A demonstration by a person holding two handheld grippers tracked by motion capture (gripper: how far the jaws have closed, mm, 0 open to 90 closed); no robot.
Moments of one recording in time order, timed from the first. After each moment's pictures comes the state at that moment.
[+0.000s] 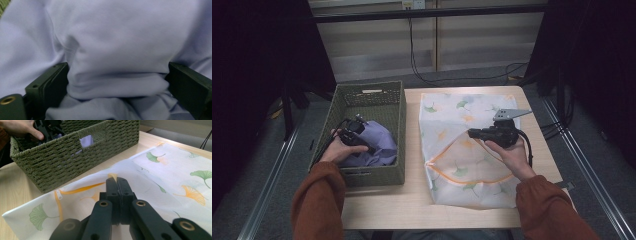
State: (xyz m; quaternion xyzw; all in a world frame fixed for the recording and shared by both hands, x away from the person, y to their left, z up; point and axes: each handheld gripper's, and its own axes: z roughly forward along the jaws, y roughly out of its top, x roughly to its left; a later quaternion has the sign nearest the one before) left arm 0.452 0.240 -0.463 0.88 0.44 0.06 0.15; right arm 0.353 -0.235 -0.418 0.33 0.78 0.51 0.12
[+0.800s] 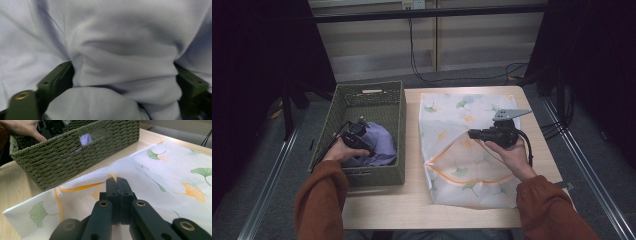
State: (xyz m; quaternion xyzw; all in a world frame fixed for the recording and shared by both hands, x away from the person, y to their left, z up) left arm 0.455 0.235 -0.472 0.89 0.44 0.04 0.10; right arm 0.353 -0.236 -0.419 0.34 0.79 0.51 0.11
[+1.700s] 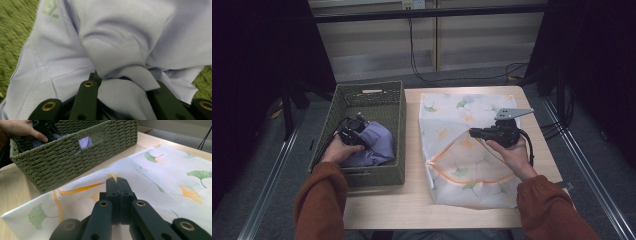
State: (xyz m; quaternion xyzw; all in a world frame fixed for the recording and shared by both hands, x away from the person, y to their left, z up) left arm 0.449 0.237 -0.447 0.89 0.43 0.05 0.15; right arm 0.352 -0.238 -0.416 0.34 0.78 0.51 0.12
